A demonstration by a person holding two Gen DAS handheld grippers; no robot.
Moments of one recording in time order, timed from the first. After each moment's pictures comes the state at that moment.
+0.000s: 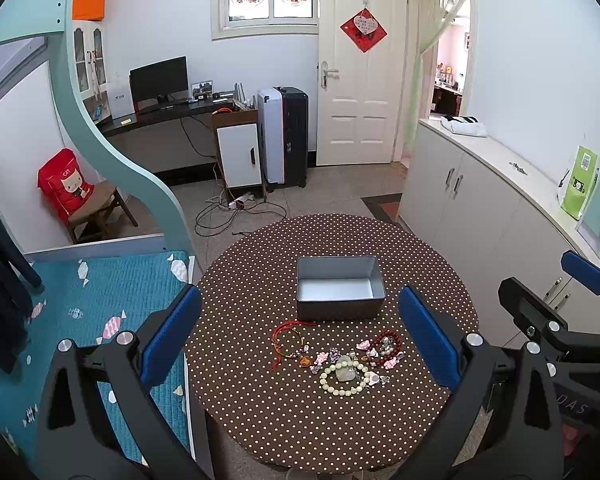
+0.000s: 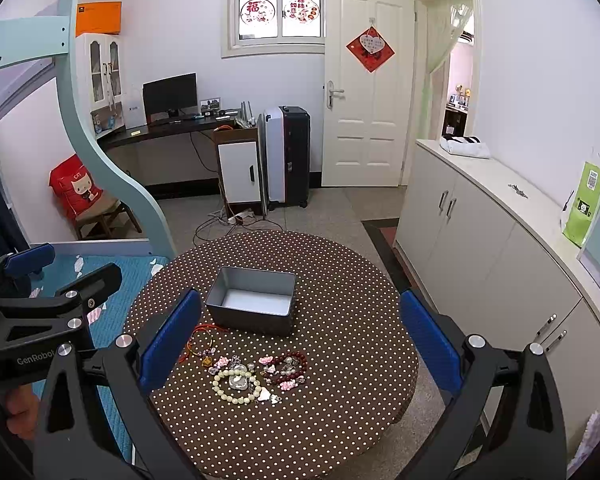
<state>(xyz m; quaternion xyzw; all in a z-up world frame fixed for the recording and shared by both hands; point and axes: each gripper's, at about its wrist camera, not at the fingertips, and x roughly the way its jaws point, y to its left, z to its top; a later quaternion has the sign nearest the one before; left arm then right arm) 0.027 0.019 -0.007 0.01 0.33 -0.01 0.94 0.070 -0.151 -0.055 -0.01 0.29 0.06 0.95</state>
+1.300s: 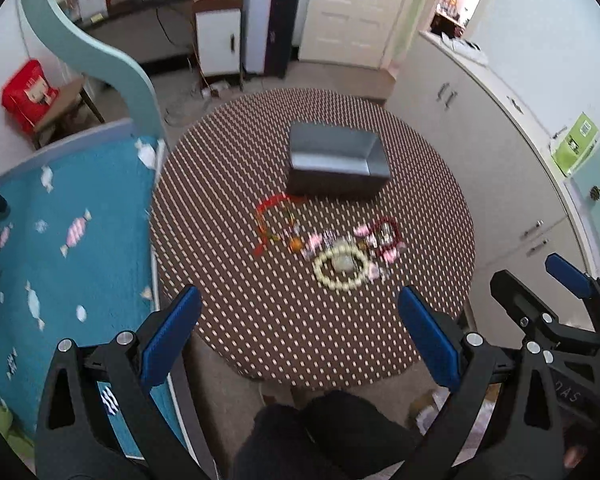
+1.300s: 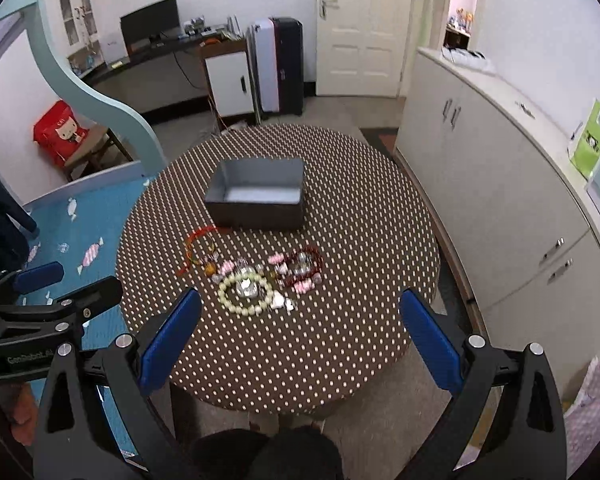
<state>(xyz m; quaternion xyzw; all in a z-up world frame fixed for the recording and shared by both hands) 0.032 0.054 -0.101 -0.05 0.52 -0.07 0.85 0.063 -0.131 -0.115 0.00 0.46 0.03 0.89</state>
